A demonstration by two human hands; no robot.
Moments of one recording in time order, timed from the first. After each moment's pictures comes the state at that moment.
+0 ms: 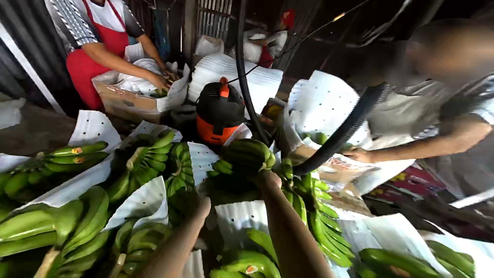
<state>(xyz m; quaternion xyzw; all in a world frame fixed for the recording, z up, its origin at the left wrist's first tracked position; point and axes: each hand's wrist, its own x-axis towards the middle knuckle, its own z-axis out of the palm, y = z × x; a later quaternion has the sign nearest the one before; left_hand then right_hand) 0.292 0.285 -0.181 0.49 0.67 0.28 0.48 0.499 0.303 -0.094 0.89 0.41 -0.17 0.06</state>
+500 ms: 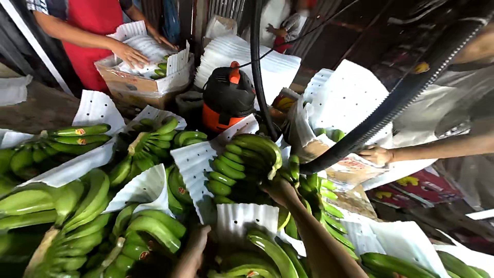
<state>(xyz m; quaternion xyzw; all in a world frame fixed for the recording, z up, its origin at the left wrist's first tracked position) 0.289 0.175 -0.210 0.31 0.64 0.27 0.65 0.557 0.262 -0.124 0.85 0.46 -0.27 0.00</state>
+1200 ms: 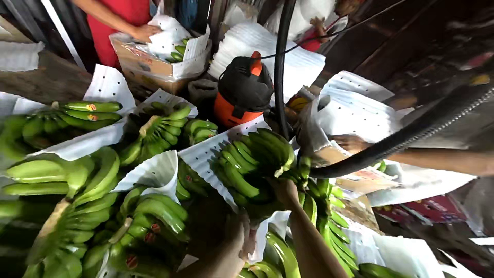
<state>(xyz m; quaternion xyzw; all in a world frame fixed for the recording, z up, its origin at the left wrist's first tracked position) 0.342 0.171 -0.147 0.11 0.46 0.33 0.82 0.537 0.271 -0.142 0.87 0.43 -0.23 -0.08</state>
